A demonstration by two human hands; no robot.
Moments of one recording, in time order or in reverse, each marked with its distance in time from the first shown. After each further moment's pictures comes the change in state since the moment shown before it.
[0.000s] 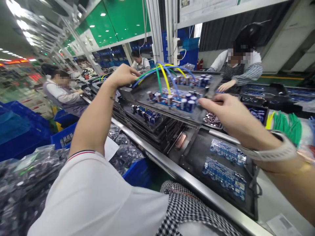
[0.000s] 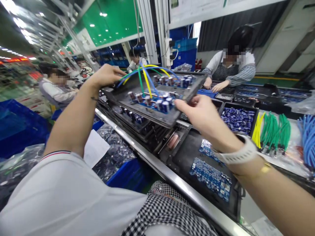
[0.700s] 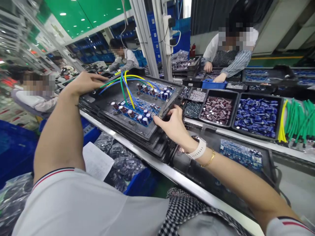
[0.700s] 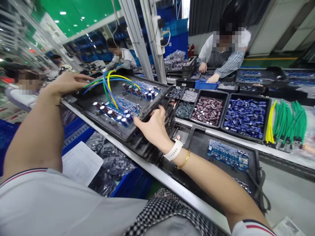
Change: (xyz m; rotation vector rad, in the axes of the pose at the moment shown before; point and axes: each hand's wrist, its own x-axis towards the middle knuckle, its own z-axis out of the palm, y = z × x) left_hand 0.045 -0.152 -0.018 0.125 -0.002 -0.220; right_hand 0.026 0.036 0.183 0.202 -0.133 0.199
